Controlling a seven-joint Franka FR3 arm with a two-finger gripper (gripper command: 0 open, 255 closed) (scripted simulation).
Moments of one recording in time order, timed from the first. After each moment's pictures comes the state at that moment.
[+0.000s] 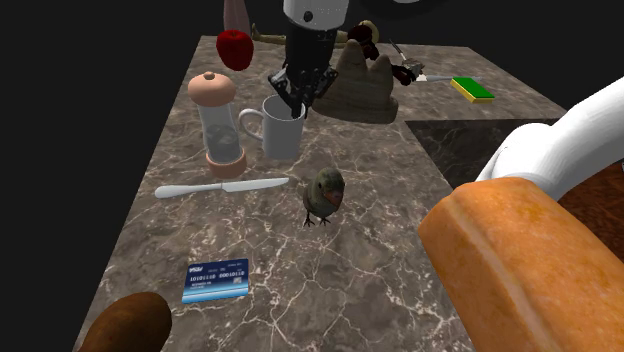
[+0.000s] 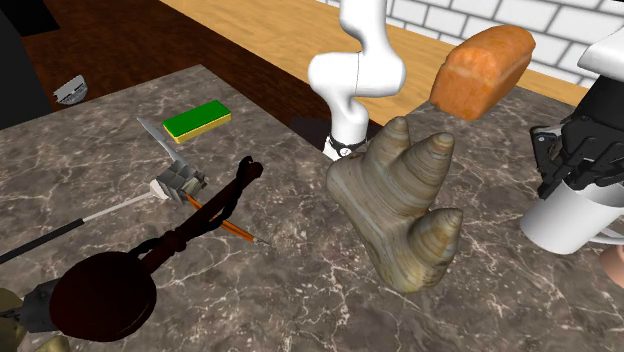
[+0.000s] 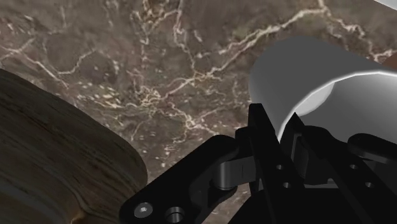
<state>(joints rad) 0.11 -0.34 0.52 -2.12 0.10 1.90 0.81</state>
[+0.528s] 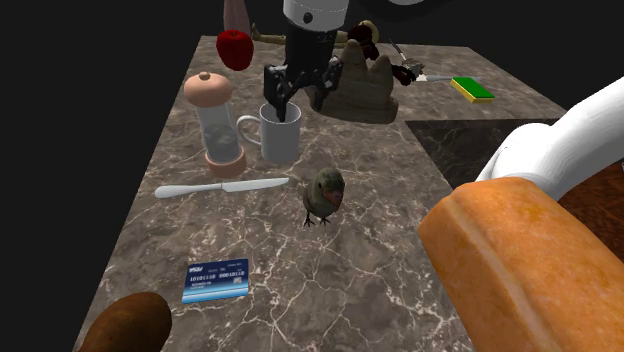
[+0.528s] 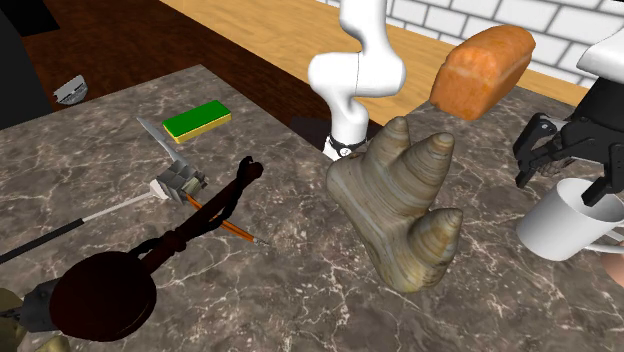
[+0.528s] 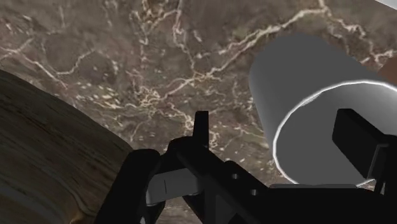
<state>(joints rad) 0.11 -0.34 0.52 -2.12 0.10 1.90 0.81</state>
